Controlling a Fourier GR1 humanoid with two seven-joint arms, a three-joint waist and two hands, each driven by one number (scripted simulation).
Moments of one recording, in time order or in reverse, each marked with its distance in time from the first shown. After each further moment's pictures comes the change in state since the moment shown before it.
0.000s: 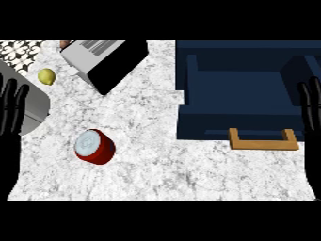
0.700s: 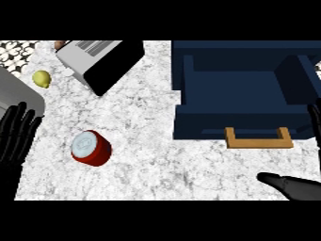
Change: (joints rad) left arm 0.187 0.032 -0.046 -0.104 0.001 -0.042 0.266; right arm 0.126 -0.039 -0.105 0.018 -0.056 0.003 0.181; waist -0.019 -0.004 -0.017
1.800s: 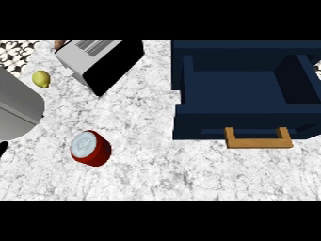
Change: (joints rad) left arm 0.122 -0.044 0.164 -0.195 0.186 -0.043 0.241; right arm 0.237 -0.063 -0.274 -0.035 -0.262 0.240 -0.080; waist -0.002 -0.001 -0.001
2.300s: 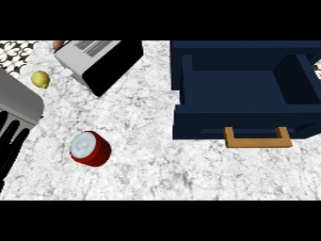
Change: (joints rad) left arm -0.116 -0.051 -0.014 0.080 0.065 0.054 0.073; right arm 0.066 0.018 -0.087 -0.018 -0.067 0.093 -0.024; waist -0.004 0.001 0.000
